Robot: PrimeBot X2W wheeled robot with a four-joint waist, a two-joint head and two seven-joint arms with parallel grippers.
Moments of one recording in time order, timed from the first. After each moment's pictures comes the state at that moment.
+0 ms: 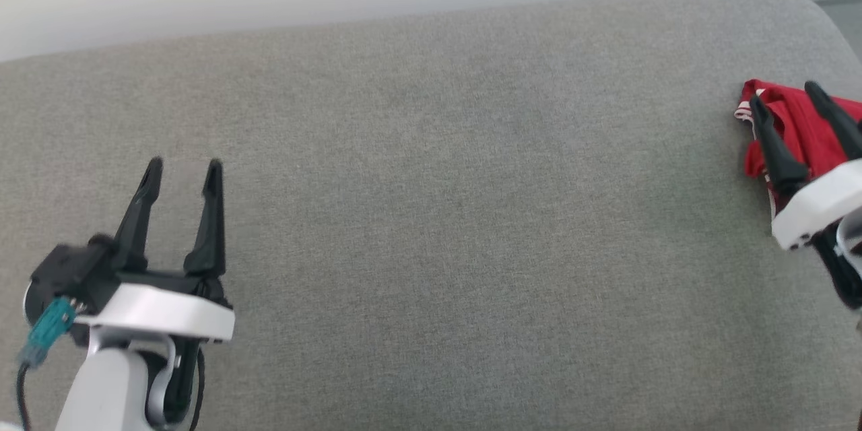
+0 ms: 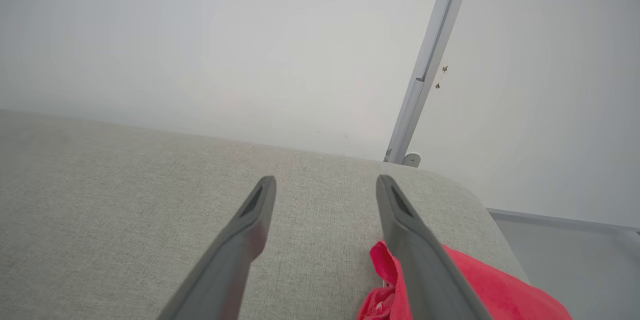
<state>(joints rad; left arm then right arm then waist) -0.23 0.26 -0.07 0.15 -0.38 -0.13 -0.26 -0.64 -0.55 0.40 0.66 0.58 0.13 -0.26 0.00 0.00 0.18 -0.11</state>
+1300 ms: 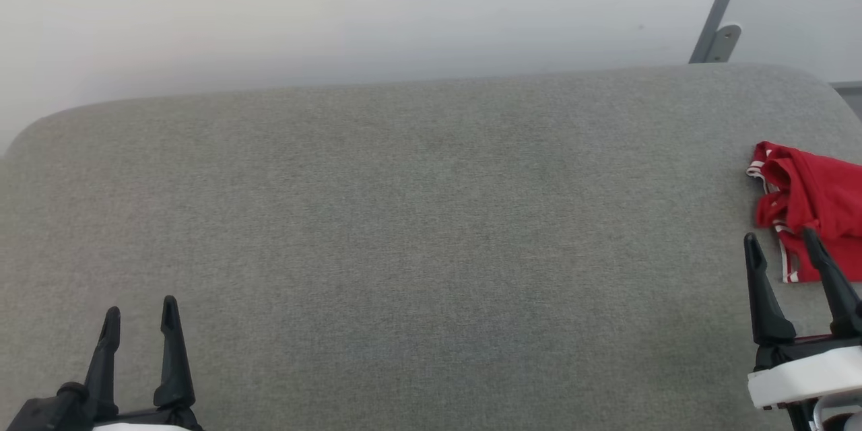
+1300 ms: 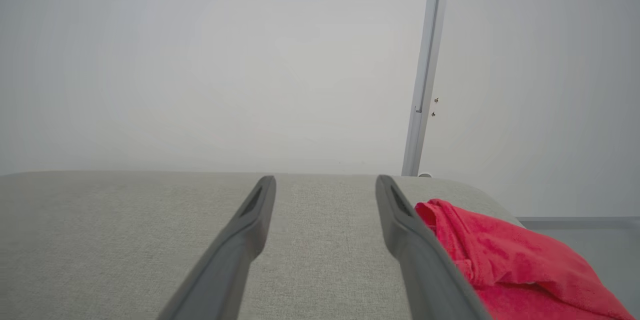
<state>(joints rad) 0.13 0.09 0.17 0.02 -0.27 -0.13 -0.26 0.00 -0.27 -0.06 0.10 0.30 0.13 -0.26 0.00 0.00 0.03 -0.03</state>
